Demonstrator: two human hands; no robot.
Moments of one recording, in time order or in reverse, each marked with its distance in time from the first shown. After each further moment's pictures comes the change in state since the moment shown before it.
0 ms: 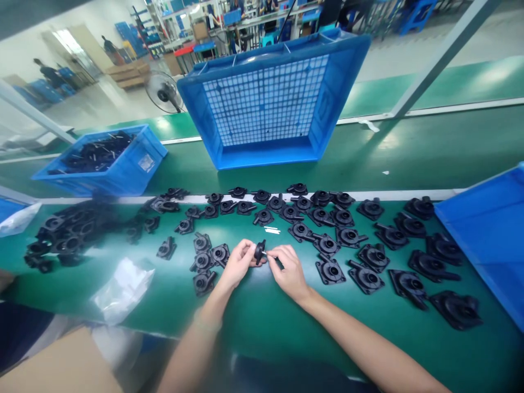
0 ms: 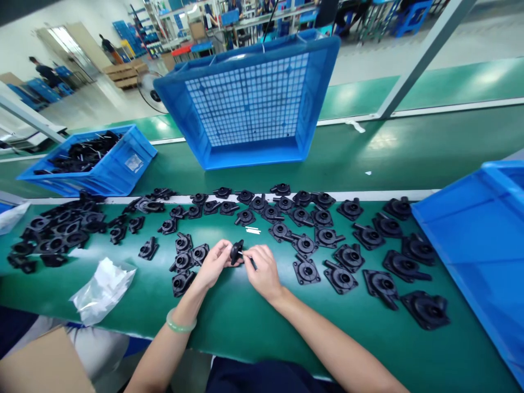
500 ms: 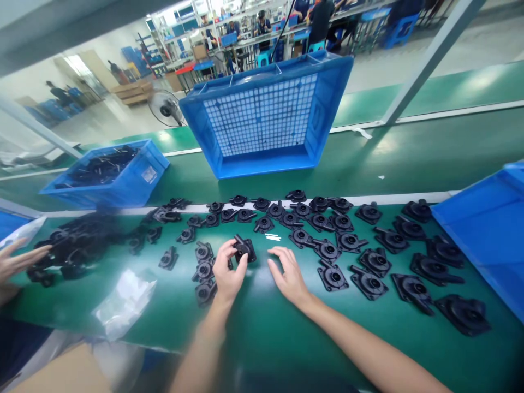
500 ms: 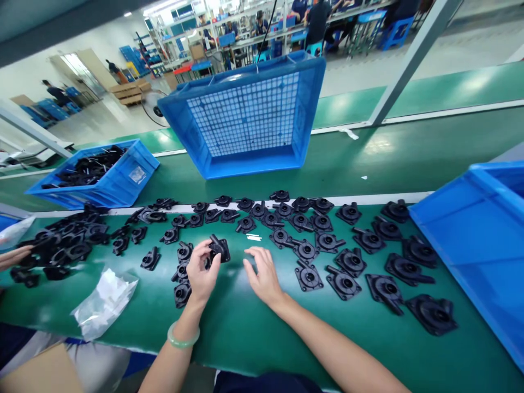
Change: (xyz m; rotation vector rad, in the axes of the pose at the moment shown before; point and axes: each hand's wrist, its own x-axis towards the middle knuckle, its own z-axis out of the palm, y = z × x) left_hand -0.010 0.004 -0.012 0.432 0.516 0.609; right_hand 0.002 0.000 0.003 0.041 -0.022 0.103
